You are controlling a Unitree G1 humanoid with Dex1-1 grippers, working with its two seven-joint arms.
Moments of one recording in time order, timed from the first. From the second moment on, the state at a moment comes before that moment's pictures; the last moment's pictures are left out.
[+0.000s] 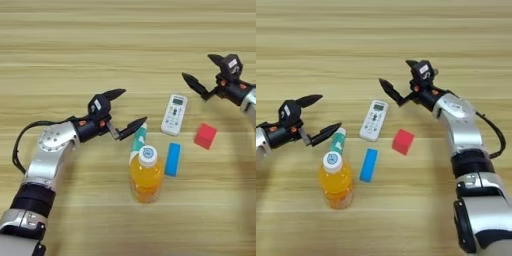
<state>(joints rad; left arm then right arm) -0.29 0.29 -0.10 0.34 -0.22 -0.20 -0.87 -0.63 -0.30 -0.01 0.63 0.15 -0.11 0.61</state>
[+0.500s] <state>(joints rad) -0.35 0.23 0.00 0.42 -0.20 -0.29 -0.61 -0.84 -0.20 -0.01 0.95 0.05 -0.01 0.36</state>
